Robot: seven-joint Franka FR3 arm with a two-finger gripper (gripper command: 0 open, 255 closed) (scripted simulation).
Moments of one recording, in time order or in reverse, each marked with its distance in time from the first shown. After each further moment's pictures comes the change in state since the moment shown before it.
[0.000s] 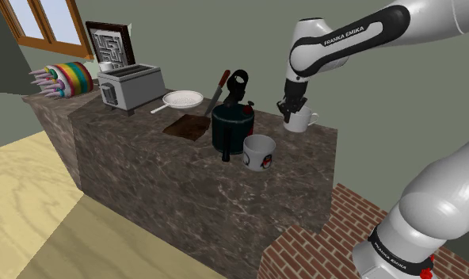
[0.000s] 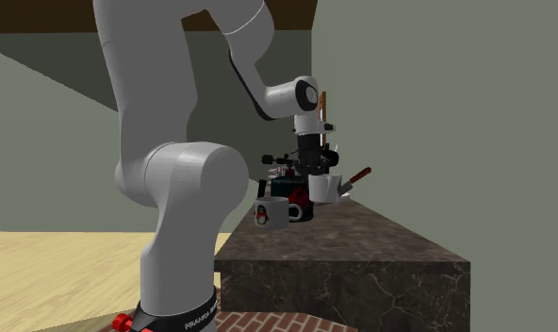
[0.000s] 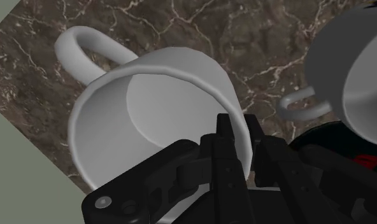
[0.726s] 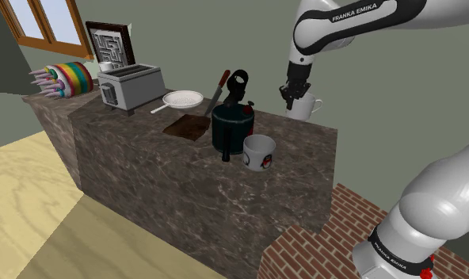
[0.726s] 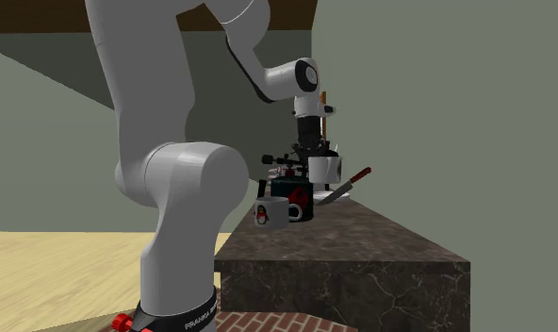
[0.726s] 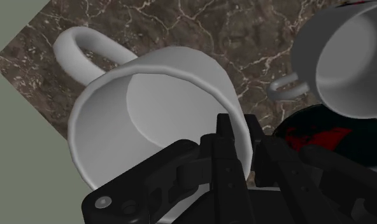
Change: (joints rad) arm 0.002 -0.036 0.003 0.113 0.004 -0.149 -0.006
